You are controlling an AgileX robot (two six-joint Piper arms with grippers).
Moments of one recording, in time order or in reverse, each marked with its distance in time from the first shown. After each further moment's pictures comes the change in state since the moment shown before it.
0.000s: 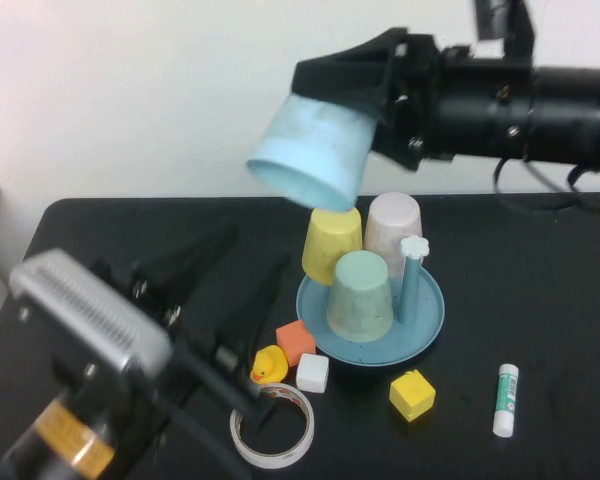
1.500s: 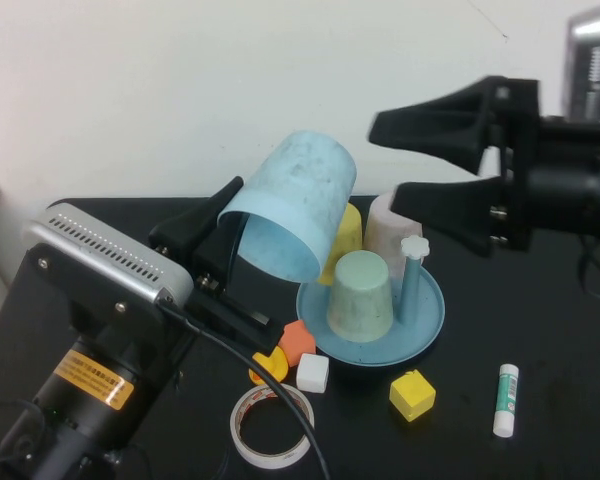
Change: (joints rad) right arm -0.056 -0.245 0.307 -0.006 -0.009 0.227; left arm 0.000 0.062 -0.098 -0.135 0.010 0.142
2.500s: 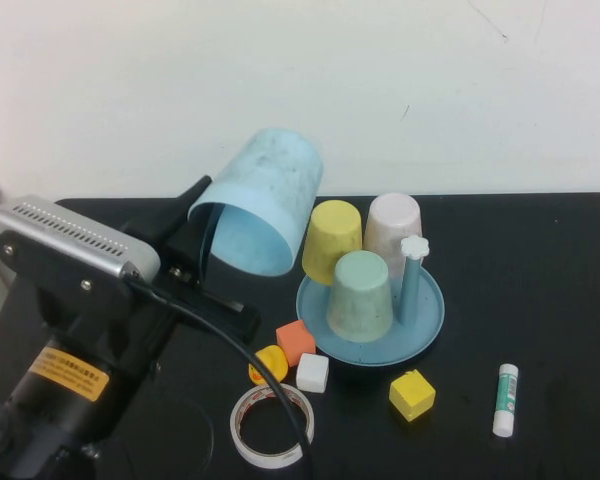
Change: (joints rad) right arm -0.336 -0.952 0.711 -0.403 -0.104 -0.157; left arm 0.000 -0.068 0.000 -0.114 0.125 -0.003
